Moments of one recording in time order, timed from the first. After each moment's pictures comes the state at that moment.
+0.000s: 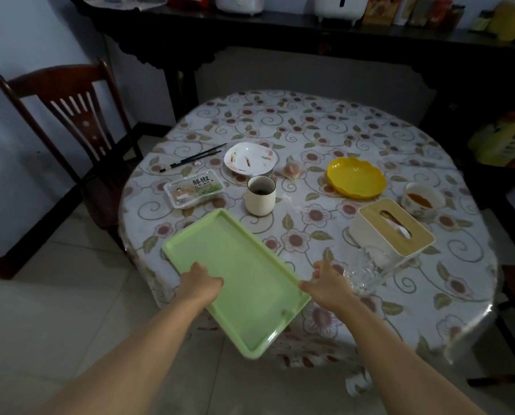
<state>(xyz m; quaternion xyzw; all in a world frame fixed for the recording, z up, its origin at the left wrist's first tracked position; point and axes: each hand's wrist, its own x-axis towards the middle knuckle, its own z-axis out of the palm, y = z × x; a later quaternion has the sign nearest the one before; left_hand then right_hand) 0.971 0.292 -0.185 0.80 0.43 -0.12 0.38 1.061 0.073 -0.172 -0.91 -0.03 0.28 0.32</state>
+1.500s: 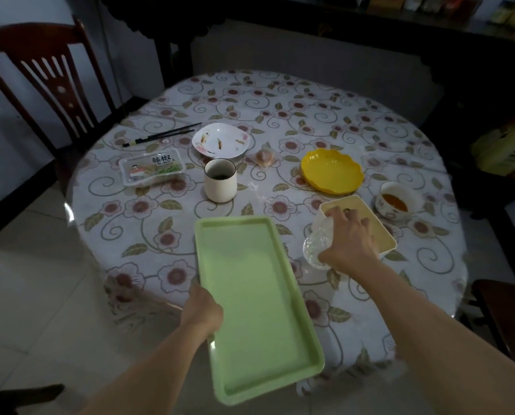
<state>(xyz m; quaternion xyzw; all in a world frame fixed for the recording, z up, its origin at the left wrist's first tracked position) 1.015 0.142 -0.251 0.79 0.48 -0.16 0.35 1.185 -0.029 -0.138 -0.98 -0.15 0.10 0.07</state>
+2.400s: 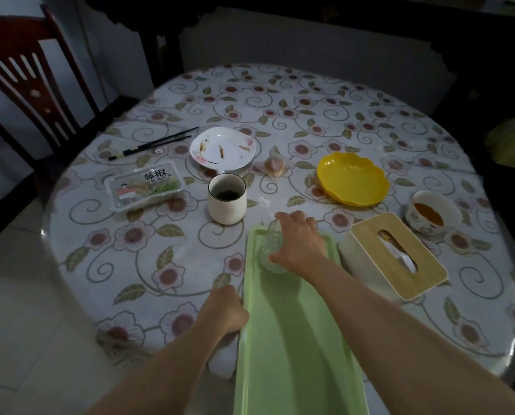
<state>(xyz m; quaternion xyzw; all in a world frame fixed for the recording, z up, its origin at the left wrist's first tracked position) 1.101 0.208 -0.273 0.87 0.32 -0.25 0.29 1.226 0.111 -0.198 -0.96 -0.24 0.14 0.08</state>
